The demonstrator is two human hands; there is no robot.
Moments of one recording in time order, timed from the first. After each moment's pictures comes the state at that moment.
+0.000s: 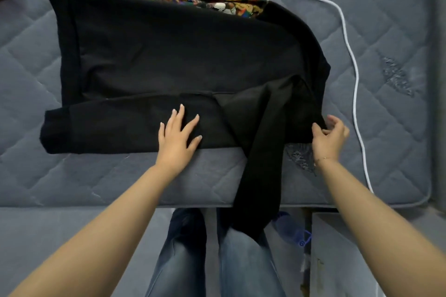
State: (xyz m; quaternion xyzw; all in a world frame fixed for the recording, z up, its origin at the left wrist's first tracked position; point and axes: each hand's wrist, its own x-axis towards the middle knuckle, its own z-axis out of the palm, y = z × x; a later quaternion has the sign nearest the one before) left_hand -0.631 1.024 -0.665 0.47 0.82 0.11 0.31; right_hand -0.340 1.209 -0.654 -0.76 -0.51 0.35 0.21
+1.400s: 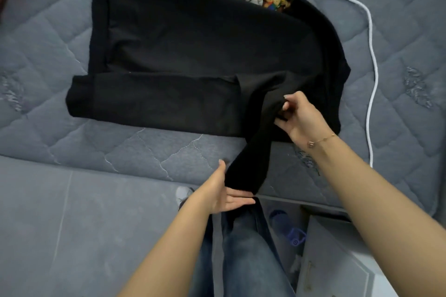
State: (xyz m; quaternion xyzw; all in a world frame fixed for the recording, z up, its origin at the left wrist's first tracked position) left_hand -0.509 0.993 -0.608 -0.33 0.49 0.28 0.76; right_hand -0.437 1.202 -0.580 -0.57 -0.25 0.77 0.15
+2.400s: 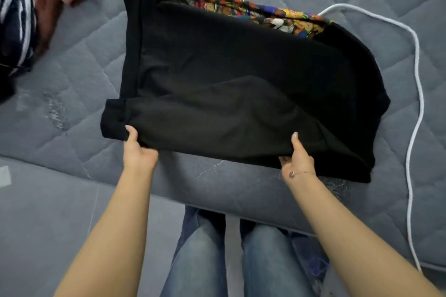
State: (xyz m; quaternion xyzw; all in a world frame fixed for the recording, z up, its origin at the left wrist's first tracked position) left_hand -0.725 0.988 -0.607 -0.37 0.54 0.70 0.28; right_hand -0.479 1.172 -0.636 -0.71 -0.03 0.67 0.23
